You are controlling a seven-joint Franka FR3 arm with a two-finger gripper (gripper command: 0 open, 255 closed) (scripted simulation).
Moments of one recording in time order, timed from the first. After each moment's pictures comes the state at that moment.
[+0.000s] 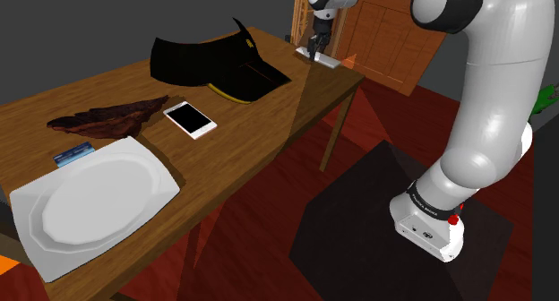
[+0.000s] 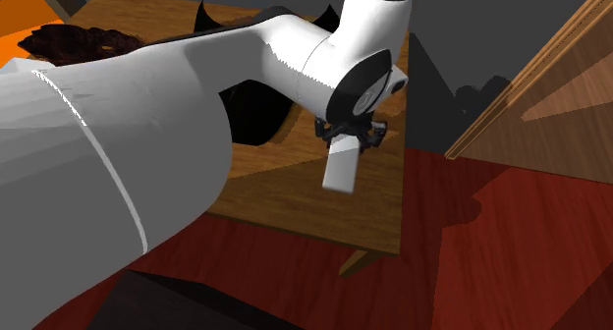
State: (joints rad) arm -0.11 0.49 -0.21 -1.51 0.09 1.99 -0.47
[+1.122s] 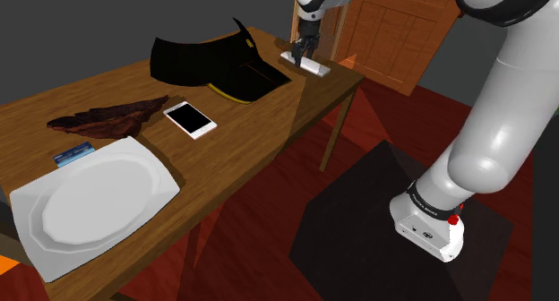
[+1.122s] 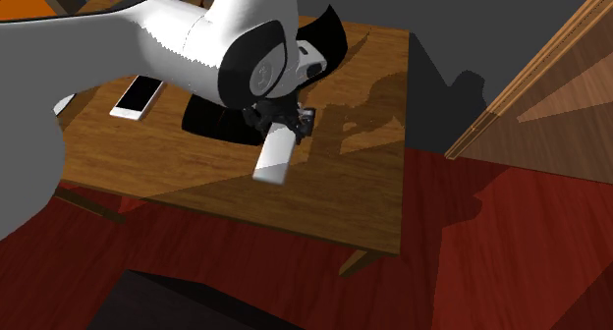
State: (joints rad) arm 0.06 0.25 -0.16 -1.79 0.03 2.03 -0.25
